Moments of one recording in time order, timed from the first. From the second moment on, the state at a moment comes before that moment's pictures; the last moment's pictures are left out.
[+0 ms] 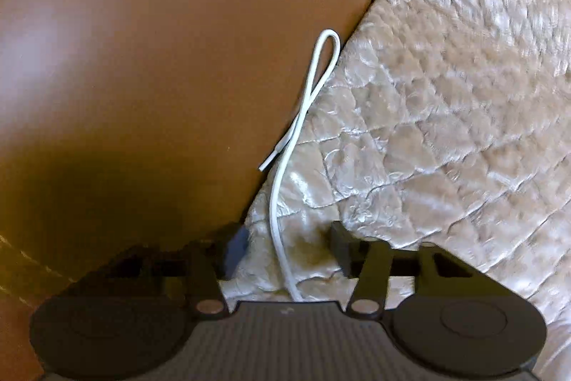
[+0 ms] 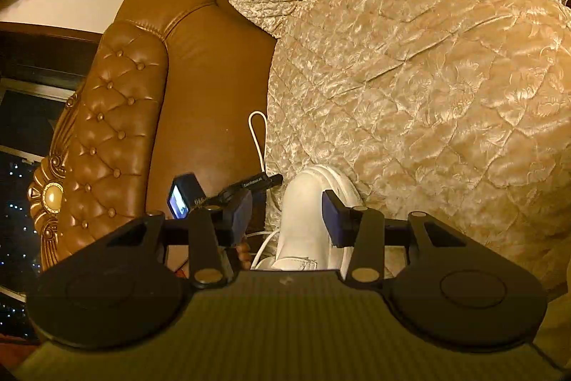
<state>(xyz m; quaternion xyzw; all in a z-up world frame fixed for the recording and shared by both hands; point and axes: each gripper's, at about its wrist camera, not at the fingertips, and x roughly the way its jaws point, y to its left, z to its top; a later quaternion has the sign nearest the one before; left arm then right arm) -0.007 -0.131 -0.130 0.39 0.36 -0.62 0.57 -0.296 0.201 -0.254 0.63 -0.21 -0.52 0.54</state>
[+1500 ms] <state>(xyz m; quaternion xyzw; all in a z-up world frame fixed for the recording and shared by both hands) -0.043 -0.055 -0.057 0.48 0.34 -0.71 0.39 -0.300 0.208 -0.248 0.63 -0.24 -0.52 0.52</state>
